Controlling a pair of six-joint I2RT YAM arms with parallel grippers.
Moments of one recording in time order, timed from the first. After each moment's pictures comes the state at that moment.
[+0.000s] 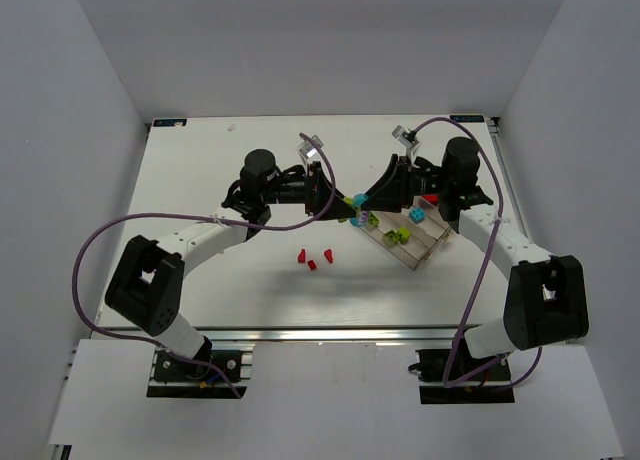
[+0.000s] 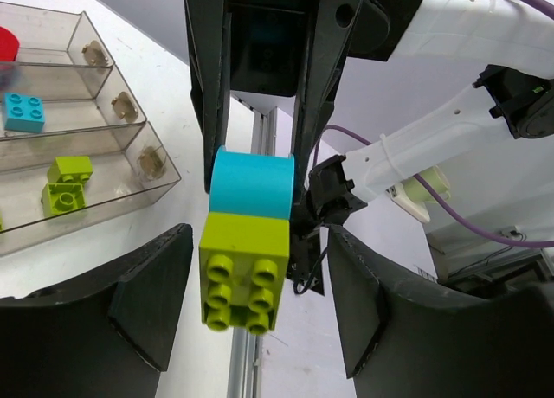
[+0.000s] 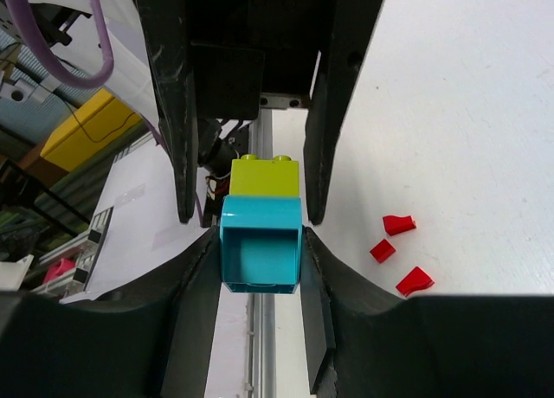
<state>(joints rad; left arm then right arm) -0.55 1.57 1.02 0.58 1.01 -0.70 0.25 1.43 0.95 0.44 -1.37 0.54</state>
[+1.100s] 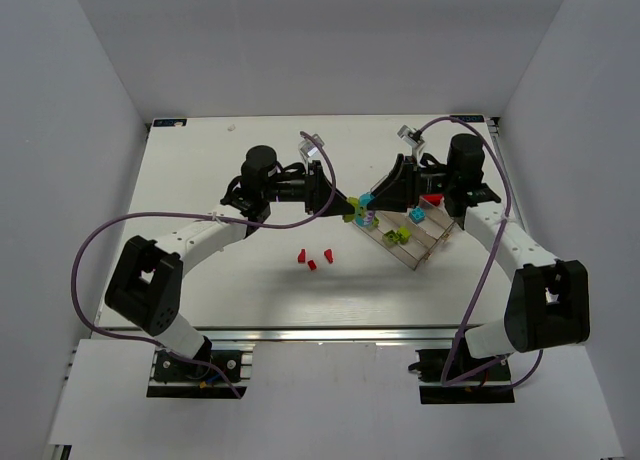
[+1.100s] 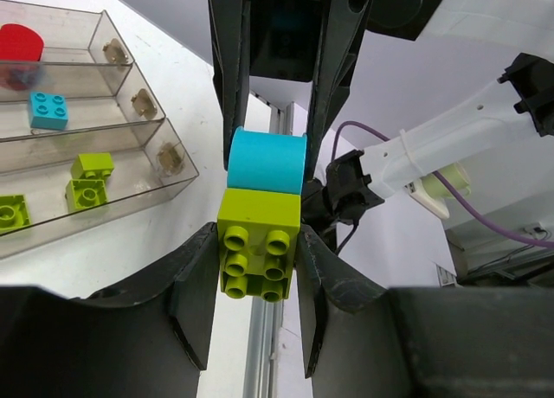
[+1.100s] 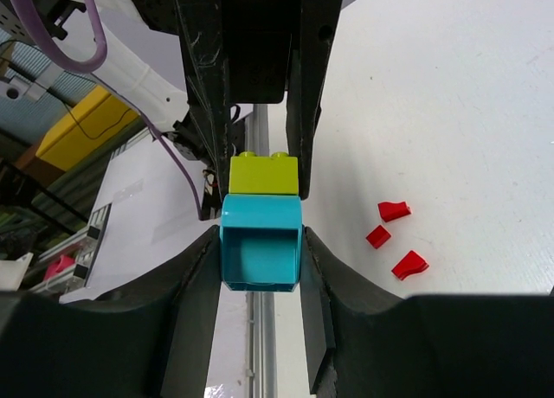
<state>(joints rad) -0.54 1.57 1.05 0.47 1.00 -0.61 0.20 1.42 0.99 0.23 -1.39 0.40</state>
